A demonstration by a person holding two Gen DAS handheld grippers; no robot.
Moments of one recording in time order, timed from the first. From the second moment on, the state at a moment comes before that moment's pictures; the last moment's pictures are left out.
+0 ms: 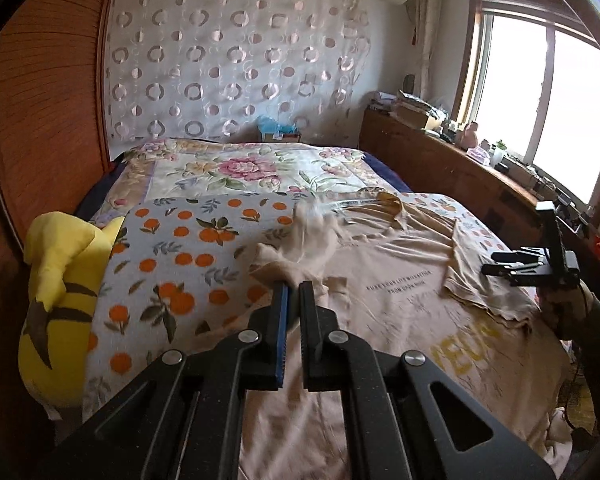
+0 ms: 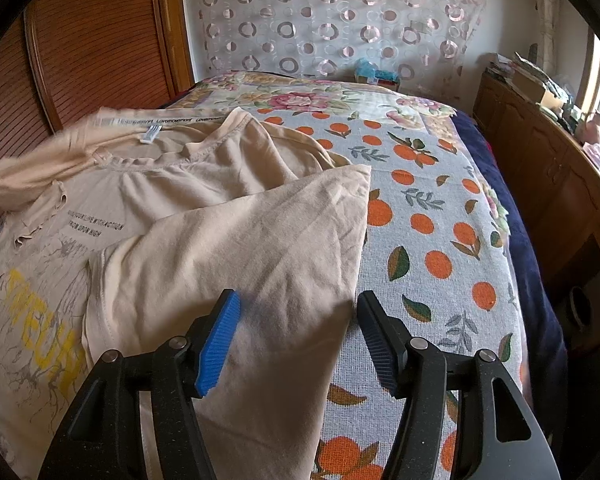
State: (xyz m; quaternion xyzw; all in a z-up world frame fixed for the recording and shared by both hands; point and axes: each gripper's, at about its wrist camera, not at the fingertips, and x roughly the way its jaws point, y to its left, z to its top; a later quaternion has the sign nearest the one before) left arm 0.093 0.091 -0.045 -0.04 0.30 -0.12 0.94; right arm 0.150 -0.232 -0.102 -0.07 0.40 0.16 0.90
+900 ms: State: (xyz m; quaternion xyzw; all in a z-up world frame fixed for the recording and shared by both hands) left arm 0.034 0.122 -0.038 -0.06 0.27 -0.09 0.96; right arm 0.180 -0.220 -0.081 -0.09 0.36 0.16 0.92
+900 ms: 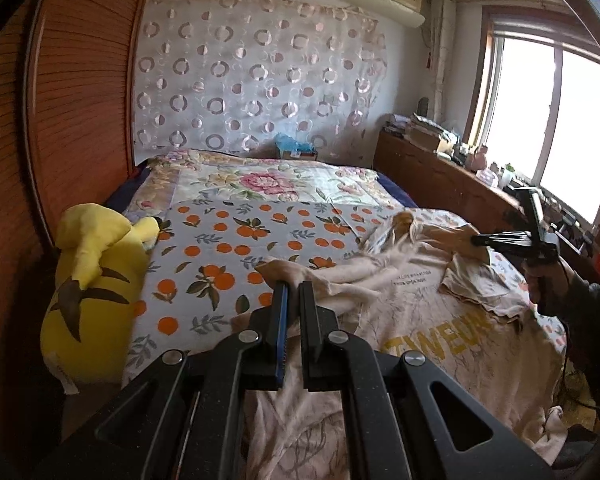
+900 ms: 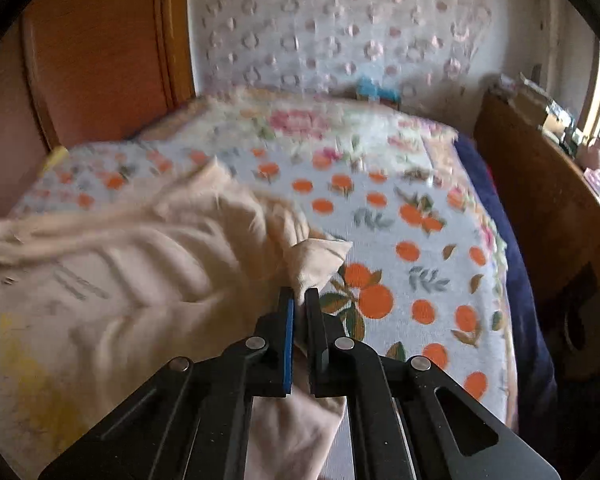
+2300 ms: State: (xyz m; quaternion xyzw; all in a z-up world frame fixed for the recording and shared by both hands) left arm -0.014 0.138 -0.055 -0.03 0.32 -0.05 0.95; right arm 0.004 -0.326 -0.050 -0.06 0.35 0.17 0.92
